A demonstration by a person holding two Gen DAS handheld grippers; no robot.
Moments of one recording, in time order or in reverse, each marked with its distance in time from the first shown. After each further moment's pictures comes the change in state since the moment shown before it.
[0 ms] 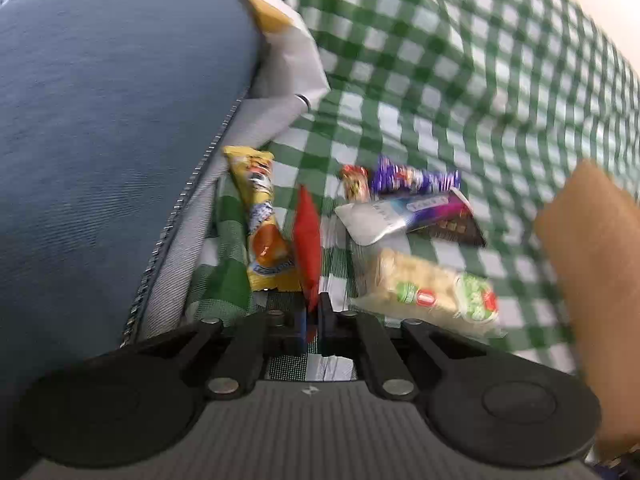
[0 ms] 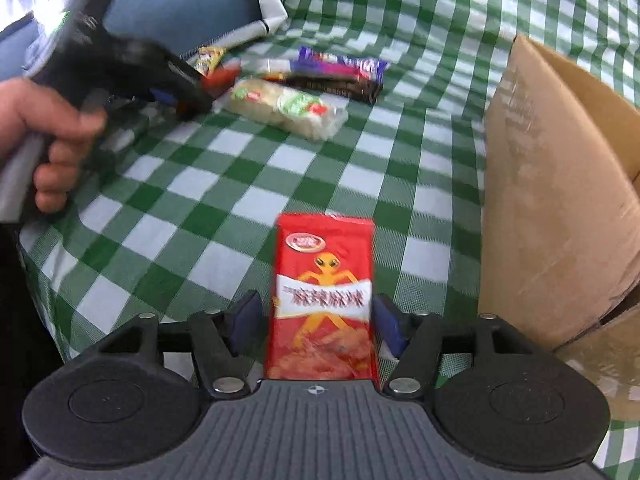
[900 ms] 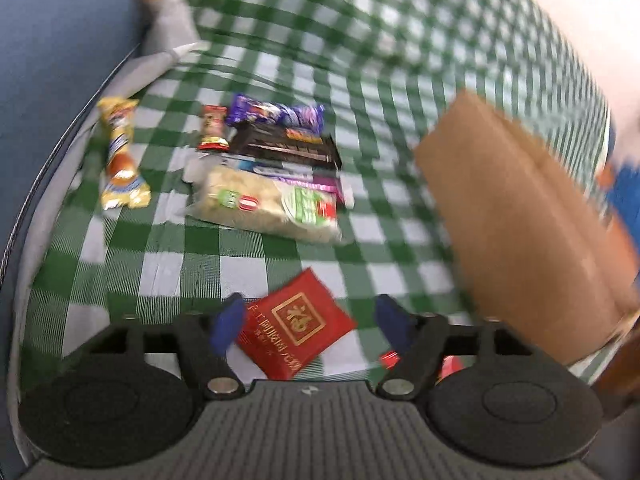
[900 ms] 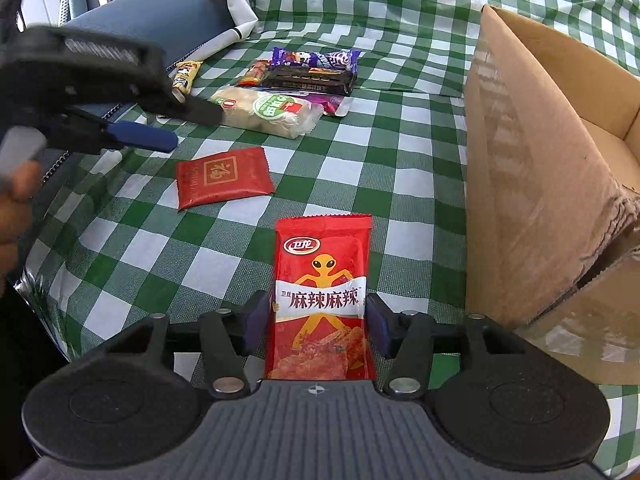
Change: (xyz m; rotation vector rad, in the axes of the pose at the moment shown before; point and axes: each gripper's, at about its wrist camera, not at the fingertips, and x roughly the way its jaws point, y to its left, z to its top) left arm -0.033 -0.087 -0.045 0.165 0.138 -0.184; right arm -0.004 -0.014 -0.002 0.094 0.005 -0.003
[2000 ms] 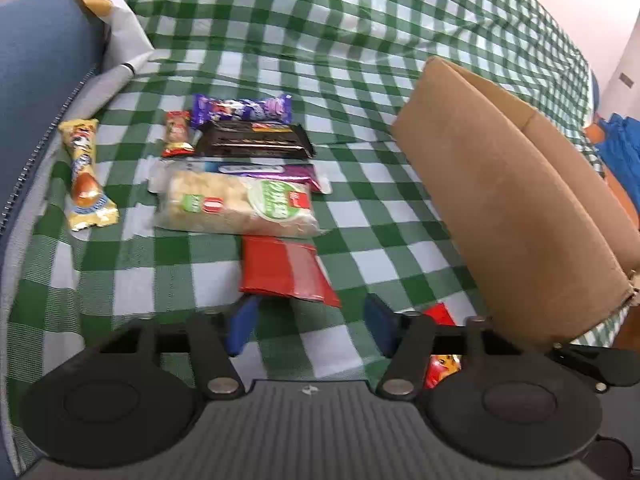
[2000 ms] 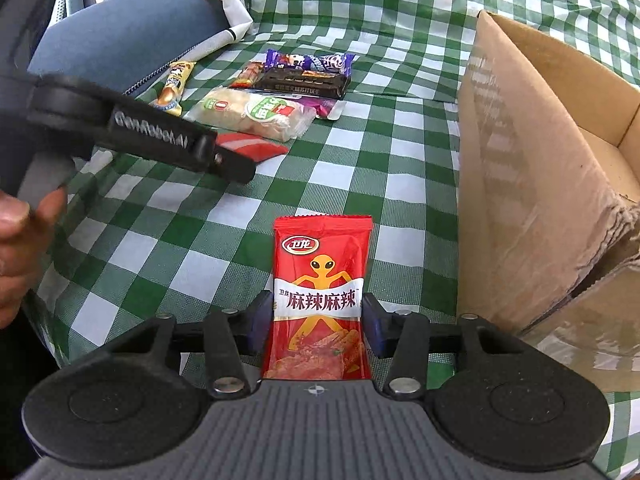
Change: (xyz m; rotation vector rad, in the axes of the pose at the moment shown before) left arm 0.012 -0.007 -0.005 0.080 0.000 -0.018; right arm 0.002 0.003 -0.001 -0.009 -0.010 -0.038
